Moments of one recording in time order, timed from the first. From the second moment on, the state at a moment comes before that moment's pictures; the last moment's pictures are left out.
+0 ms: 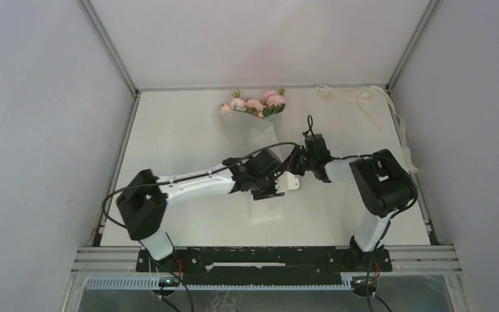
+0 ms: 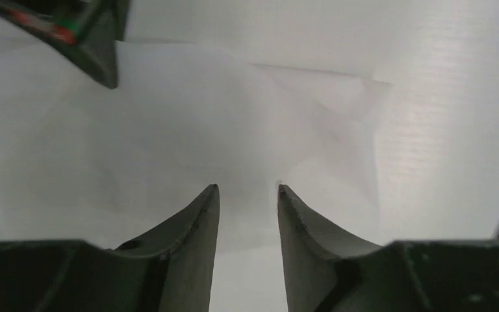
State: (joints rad) left arm -1.00 1.63 1.19 -0.57 0.13 0.52; right arm 0.38 1.78 0.74 0.30 -0.40 0.85
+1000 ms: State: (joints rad) left arm -1.06 1.76 1.04 -0.38 0.08 0.59; right arm -0.17 1.90 1.56 -0.45 0.01 0.49
